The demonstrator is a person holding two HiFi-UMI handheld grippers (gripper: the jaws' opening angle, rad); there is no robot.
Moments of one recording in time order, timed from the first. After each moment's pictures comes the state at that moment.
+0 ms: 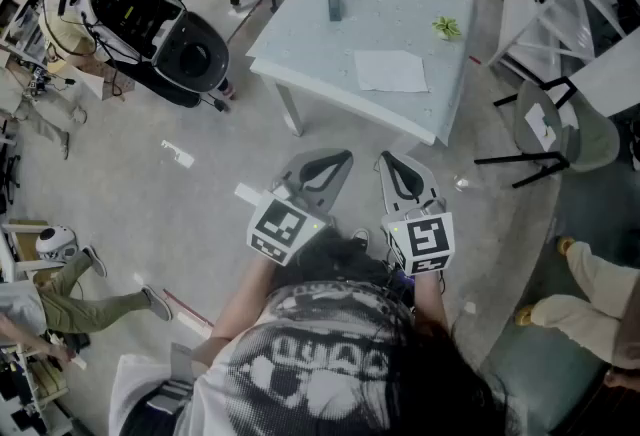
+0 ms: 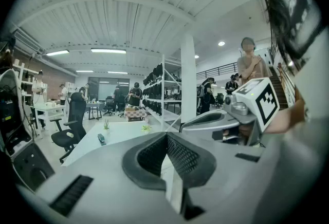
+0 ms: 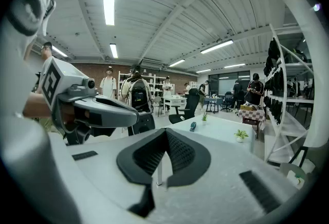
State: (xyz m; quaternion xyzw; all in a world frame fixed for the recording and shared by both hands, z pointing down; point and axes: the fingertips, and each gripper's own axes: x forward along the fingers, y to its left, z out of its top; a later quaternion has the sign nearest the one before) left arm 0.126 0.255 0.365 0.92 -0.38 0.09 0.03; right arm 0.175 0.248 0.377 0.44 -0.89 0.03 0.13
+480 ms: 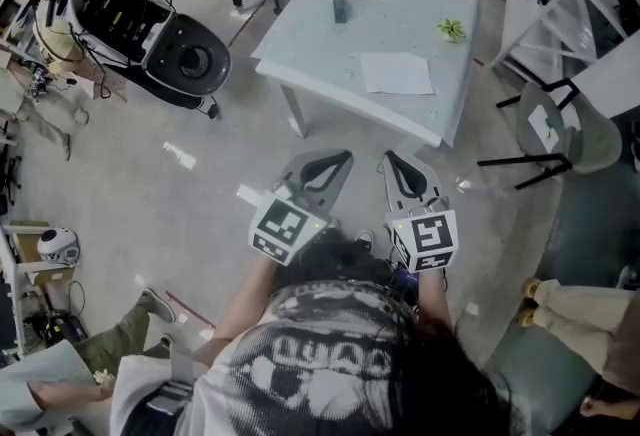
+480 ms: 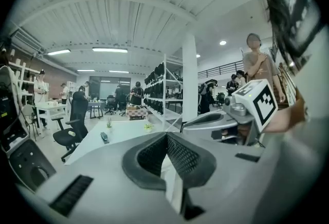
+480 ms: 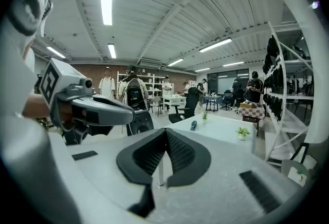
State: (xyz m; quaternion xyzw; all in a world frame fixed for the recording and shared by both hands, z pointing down) left arm 0.118 0.246 0.373 0.92 -0.39 0.10 0.04; right arm 0.174 0.236 0.388 0.45 -0.89 0.04 0.12
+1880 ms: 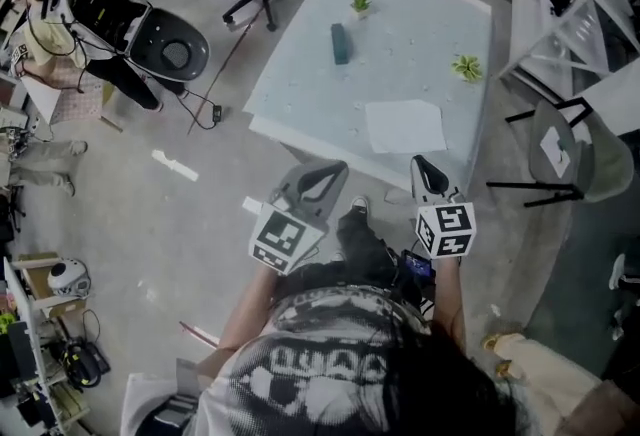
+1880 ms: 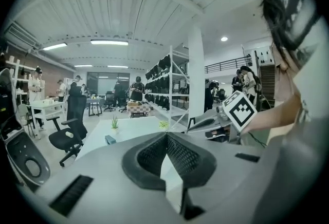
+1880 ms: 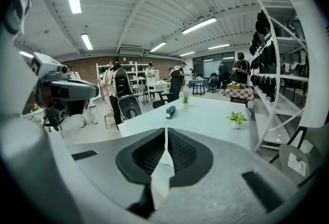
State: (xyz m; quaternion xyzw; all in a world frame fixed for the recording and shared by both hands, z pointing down) left arm 0.075 0.068 0.406 0.92 -0.38 0.12 0.05; right arm 0.207 0.036 0.474 0.50 -0.84 0.13 0.17
